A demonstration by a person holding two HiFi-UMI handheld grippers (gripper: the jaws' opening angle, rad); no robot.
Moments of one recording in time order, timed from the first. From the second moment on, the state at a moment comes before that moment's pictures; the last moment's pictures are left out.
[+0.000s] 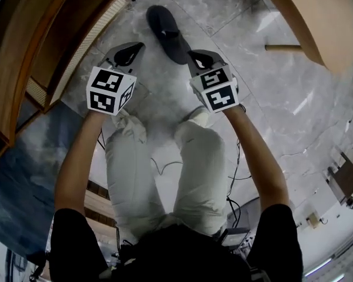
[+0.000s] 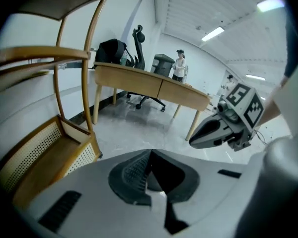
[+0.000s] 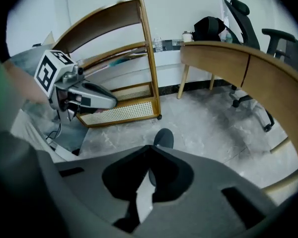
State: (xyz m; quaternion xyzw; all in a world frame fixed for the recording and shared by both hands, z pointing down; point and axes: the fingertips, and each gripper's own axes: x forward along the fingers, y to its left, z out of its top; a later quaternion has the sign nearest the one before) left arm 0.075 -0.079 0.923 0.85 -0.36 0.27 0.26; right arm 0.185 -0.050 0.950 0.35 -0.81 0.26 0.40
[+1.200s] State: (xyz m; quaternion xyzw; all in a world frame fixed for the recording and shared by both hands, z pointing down) left arm 0.056 -0.051 0.392 0.86 -0.41 0.21 0.21; right arm 0.150 -0.057 0.393 0.41 -0.84 0.19 0.30
